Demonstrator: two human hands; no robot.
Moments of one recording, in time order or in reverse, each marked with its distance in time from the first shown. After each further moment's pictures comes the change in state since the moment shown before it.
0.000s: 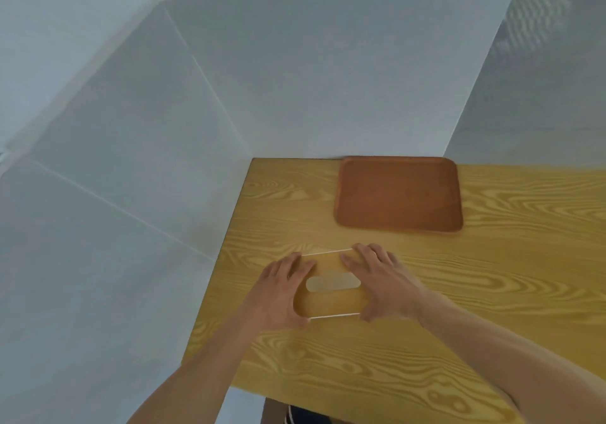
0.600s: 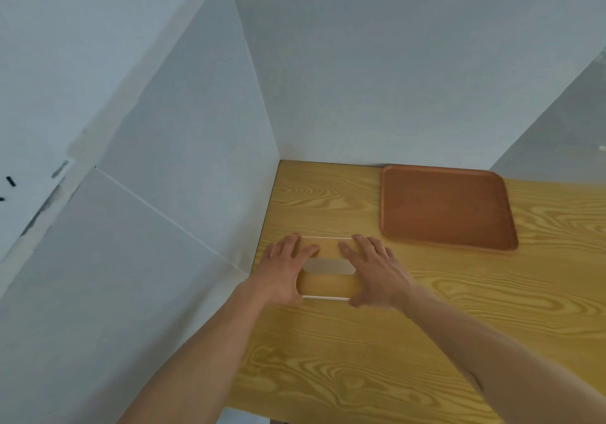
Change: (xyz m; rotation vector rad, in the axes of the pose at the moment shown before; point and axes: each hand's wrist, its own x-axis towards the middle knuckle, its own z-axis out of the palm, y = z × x) left_hand 0.038 -0.150 -0.024 0.015 -0.082 0.017; right_hand 0.130 -0.091 -0.012 0.036 0.000 0.148
